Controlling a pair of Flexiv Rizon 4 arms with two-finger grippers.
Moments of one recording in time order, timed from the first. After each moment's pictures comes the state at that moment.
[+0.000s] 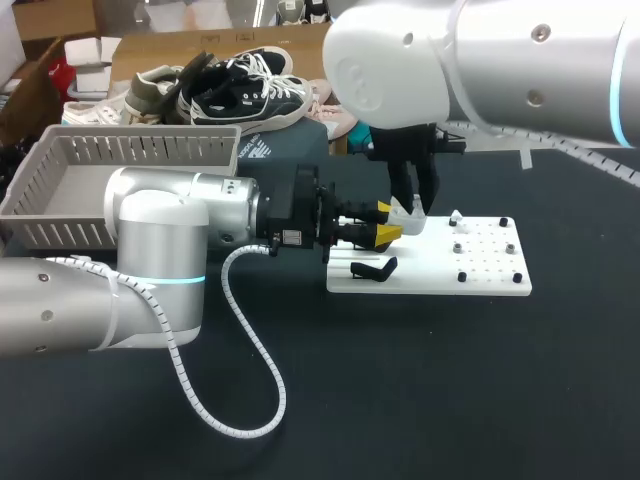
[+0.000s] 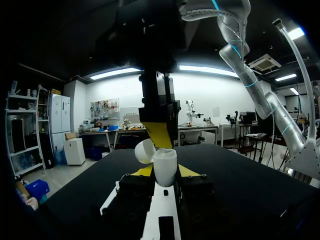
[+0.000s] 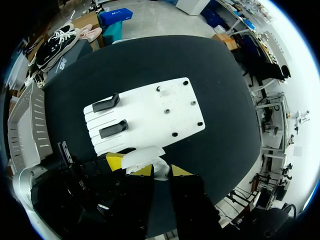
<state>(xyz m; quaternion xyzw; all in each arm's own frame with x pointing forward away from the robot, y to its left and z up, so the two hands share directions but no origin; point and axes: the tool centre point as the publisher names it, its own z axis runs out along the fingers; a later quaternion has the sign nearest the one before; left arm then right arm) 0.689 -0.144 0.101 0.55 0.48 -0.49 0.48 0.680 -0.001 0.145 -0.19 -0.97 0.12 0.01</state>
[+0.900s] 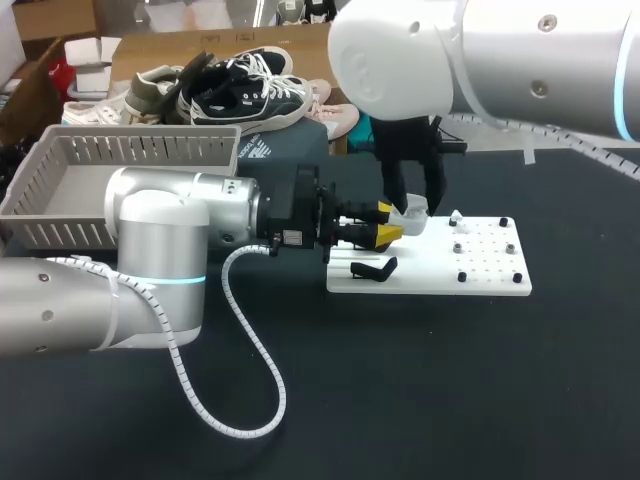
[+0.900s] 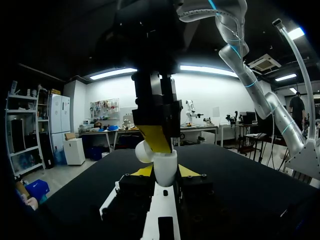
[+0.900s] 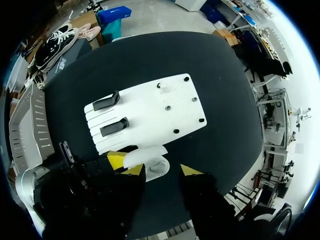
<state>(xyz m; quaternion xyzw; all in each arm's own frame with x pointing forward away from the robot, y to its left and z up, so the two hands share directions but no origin) 0.688 -0.145 0.101 0.55 0.48 -0.49 0.48 0.678 0.002 0.145 -0.20 -0.97 0.11 0.02</state>
